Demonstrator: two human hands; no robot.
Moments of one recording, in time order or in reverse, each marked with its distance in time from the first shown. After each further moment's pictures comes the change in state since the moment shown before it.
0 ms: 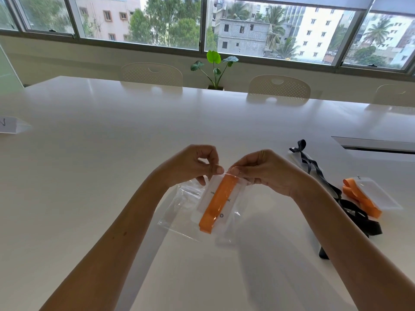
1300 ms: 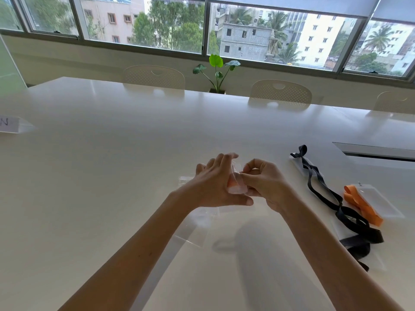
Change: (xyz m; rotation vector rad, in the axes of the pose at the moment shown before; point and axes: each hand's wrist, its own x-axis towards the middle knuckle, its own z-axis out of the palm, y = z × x) left_hand 0.016 -0.023 0.051 0.661 0.127 0.103; right_hand 0.002 0.017 0.022 0.145 0.391 0.063
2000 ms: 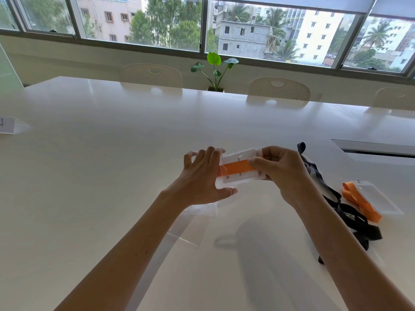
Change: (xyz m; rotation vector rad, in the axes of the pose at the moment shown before) left_hand -0.003 -0.019 -0.001 0.323 0.193 0.066; right_hand -0.012 -0.022 -0.019 -0.082 0.178 -0.197
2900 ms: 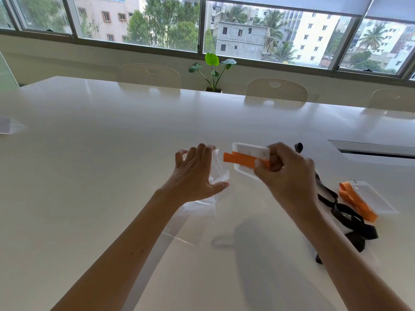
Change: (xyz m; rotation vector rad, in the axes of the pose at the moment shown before) left_hand -0.002 -0.007 -0.006 0.085 0.014 -0.072; right_hand -0.024 -0.001 -0.001 -0.570 0.323 -0.459
